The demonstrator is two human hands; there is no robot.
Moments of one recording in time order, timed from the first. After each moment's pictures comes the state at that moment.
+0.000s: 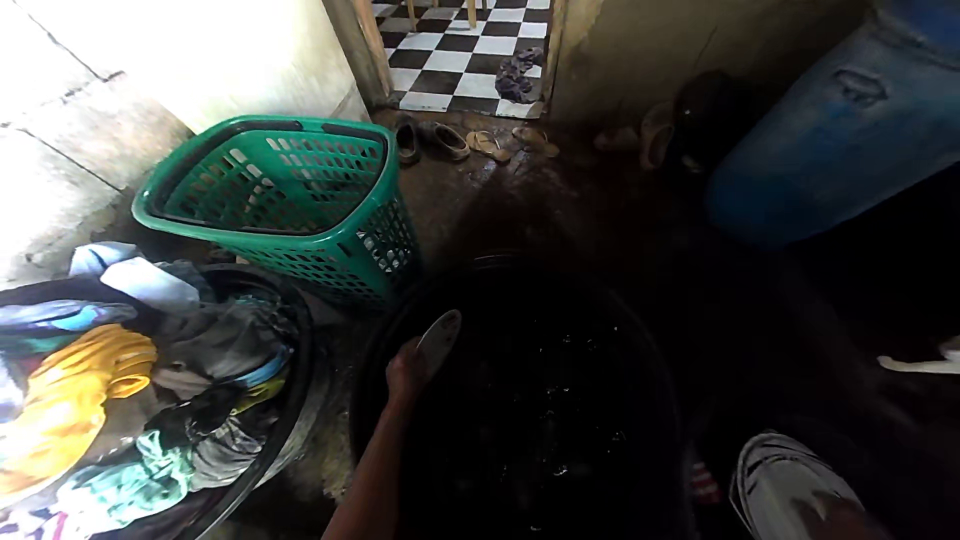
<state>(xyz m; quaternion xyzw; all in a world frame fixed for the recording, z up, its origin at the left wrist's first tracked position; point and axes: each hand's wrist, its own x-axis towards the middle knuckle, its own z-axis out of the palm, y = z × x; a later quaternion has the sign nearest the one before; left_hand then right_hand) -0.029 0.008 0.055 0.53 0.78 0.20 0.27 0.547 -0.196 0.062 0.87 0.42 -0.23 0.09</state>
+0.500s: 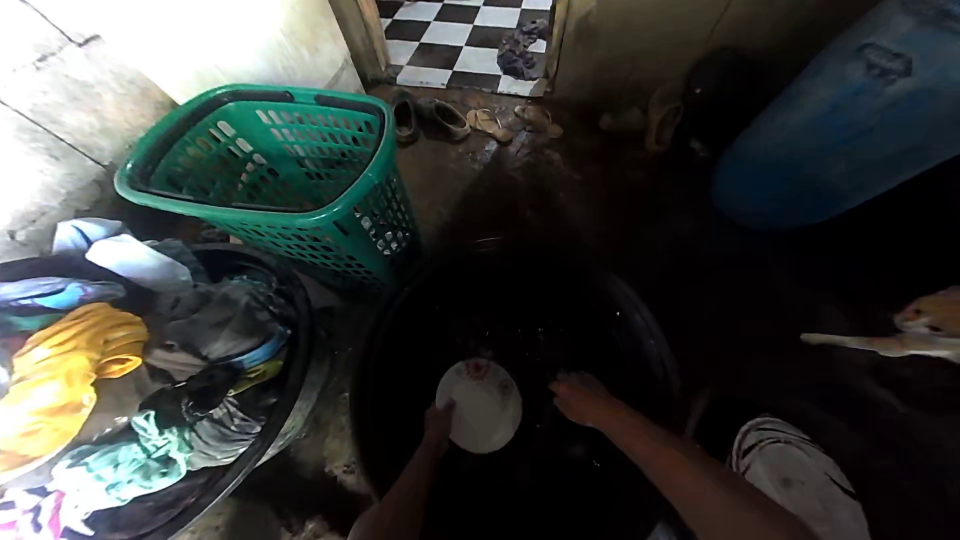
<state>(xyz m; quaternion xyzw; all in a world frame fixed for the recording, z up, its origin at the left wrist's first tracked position) 0.008 -0.091 -0.070 0.17 0.76 0.32 0.55 0.286 -0.022 0.046 0.49 0.75 -0.37 0.24</state>
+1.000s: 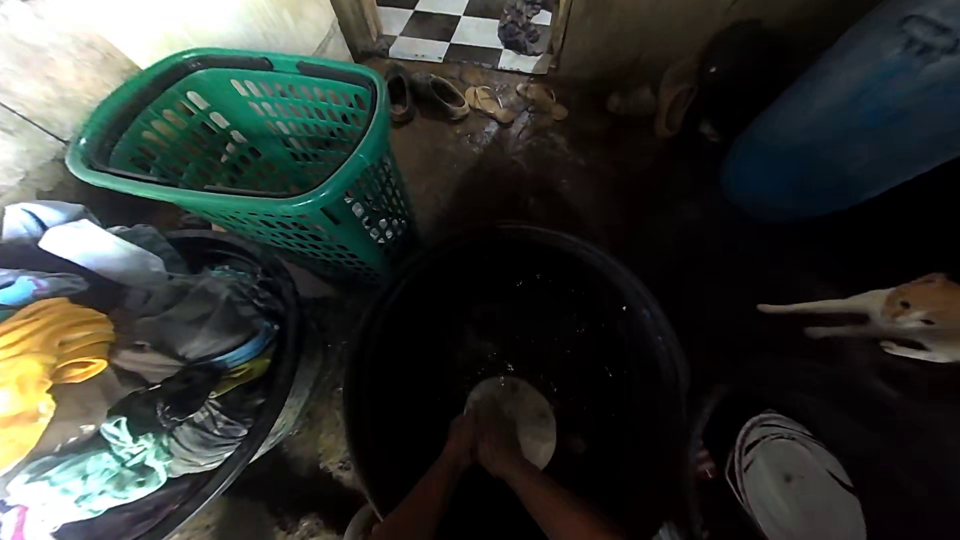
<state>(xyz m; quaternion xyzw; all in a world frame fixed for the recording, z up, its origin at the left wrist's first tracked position) 0.042 -0.113 -0.086 0.15 0.70 0.26 0.65 0.148 -0.114 -0.074 0.56 0.69 -0.45 0.05</state>
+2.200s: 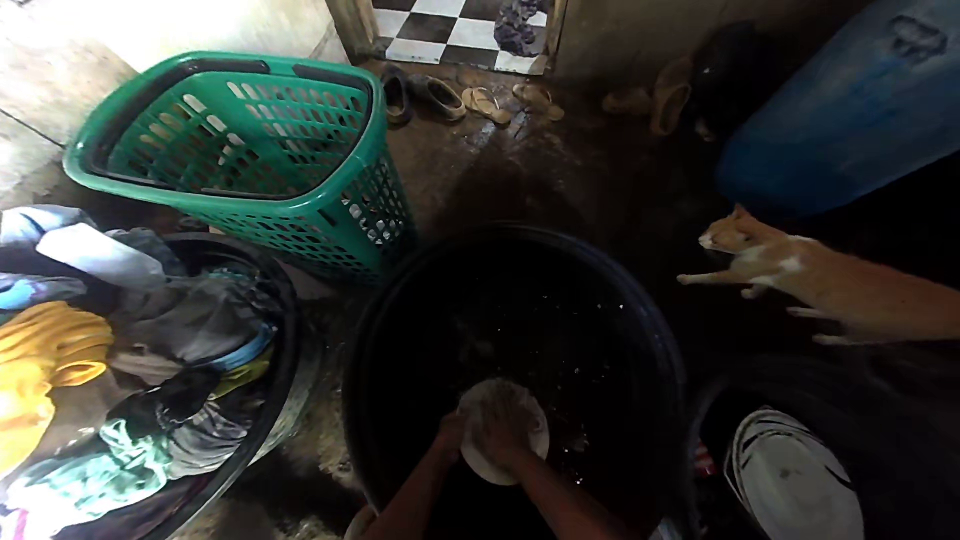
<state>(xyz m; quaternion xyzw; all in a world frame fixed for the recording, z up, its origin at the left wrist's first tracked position) 0.022 -0.105 -0.076 0.17 0.70 0.23 0.66 0.167 -0.112 -0.087 0.58 0.69 -0.44 0.05</state>
